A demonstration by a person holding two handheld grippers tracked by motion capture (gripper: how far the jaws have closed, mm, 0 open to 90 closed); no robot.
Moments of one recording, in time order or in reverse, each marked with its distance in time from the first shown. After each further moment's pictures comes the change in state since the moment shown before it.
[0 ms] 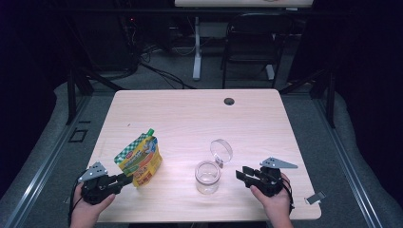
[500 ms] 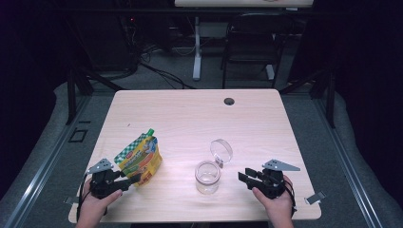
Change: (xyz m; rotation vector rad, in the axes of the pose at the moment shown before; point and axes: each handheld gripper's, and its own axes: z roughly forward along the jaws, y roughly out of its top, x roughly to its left) left arm 0.015 -0.002 0.030 0.011 -0.038 -0.093; right arm -0.002 -0.006 -0.007 0.007 -0.027 0.006
